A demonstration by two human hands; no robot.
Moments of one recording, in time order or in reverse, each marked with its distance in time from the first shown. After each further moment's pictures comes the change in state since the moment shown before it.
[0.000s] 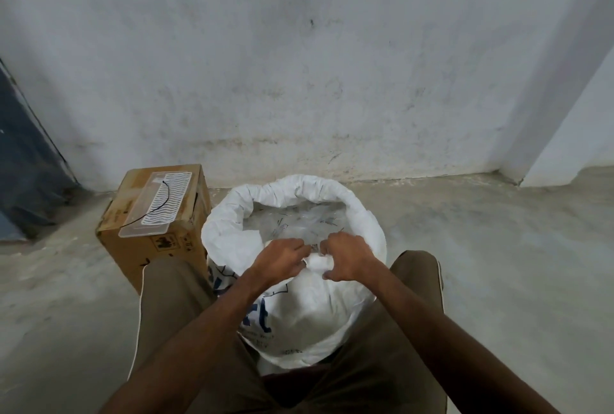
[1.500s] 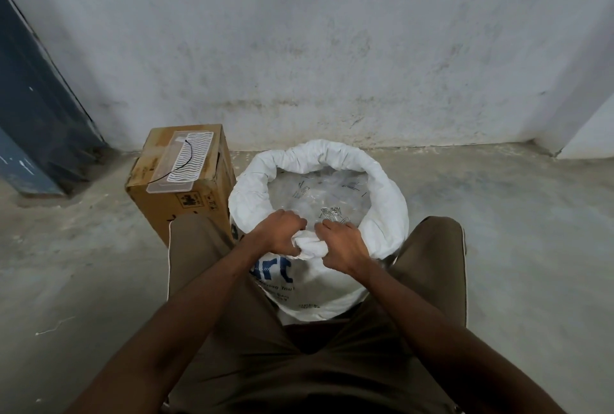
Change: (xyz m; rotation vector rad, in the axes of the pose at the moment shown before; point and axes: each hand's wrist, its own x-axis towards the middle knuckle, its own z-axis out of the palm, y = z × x) left_hand -0.038 -0.026 -0.009 0.000 -0.465 -0.217; right_hand -0.013 -0.065 0.054 0.149 0.225 -0.078
